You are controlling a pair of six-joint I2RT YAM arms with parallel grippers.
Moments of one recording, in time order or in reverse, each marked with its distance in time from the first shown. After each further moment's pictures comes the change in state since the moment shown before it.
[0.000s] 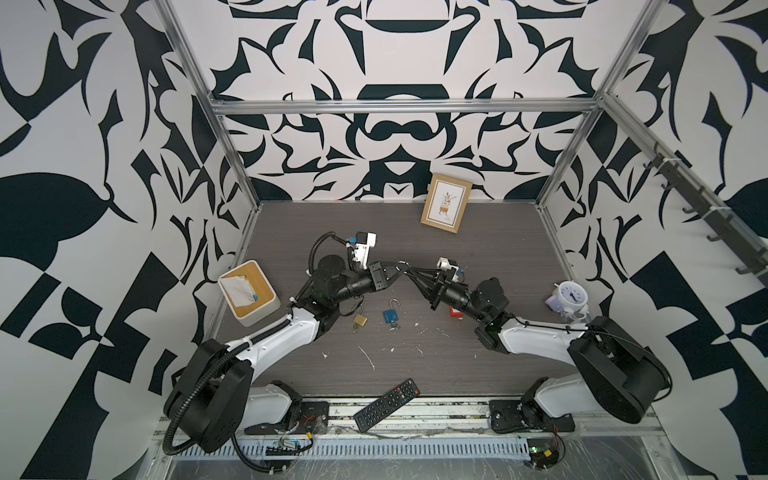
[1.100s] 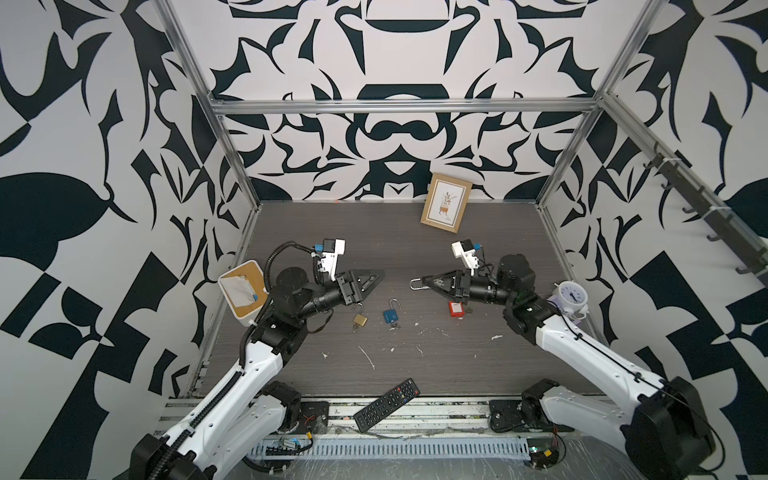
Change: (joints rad) left arm 0.116 -0.439 -0.047 -0.420 0.077 0.093; right arm -0.221 -0.339 0.206 -0.906 -0.505 -0.933
